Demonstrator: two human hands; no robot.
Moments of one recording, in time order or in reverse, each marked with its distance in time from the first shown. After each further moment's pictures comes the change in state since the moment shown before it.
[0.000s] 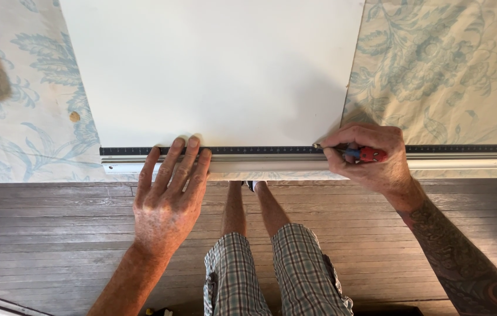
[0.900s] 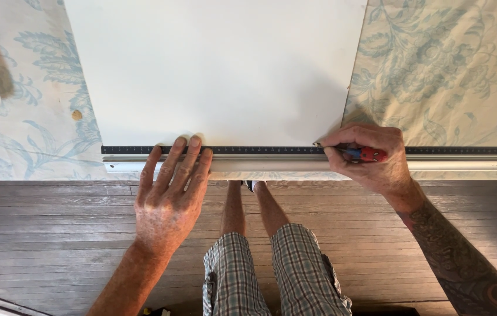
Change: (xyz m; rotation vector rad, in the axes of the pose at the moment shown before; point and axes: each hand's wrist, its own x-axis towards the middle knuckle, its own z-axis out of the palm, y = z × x) left_hand -0.002 0.000 0.001 -0.006 0.000 -0.008; right_hand 0.004 -0.008 0.000 0.011 0.001 0.031
